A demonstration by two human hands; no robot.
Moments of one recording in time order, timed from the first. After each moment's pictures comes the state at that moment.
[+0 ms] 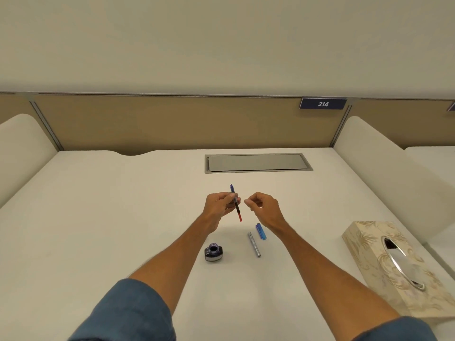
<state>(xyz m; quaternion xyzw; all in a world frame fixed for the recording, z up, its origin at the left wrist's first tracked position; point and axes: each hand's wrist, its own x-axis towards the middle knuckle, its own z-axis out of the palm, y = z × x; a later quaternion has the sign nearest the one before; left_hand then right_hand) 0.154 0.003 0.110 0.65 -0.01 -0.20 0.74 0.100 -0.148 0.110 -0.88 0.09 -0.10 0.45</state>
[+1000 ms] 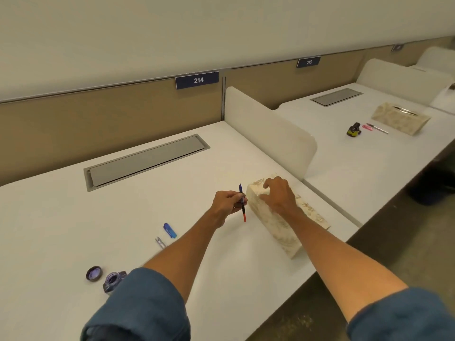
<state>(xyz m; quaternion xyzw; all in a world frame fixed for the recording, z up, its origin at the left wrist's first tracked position) 0.053 -0.243 0.087 0.64 -0.18 -0.43 0.61 -0.065 -0.368 0.122 -0.90 0.39 -0.10 0.17</state>
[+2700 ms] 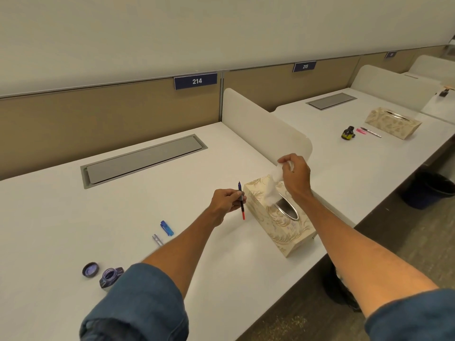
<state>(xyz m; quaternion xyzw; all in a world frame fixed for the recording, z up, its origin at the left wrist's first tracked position) 0.047 -0.243 0.090 0.62 -0.21 -0.42 0.63 -0.084 -0.392 0.169 -0.78 0.36 -0.39 0.34</state>
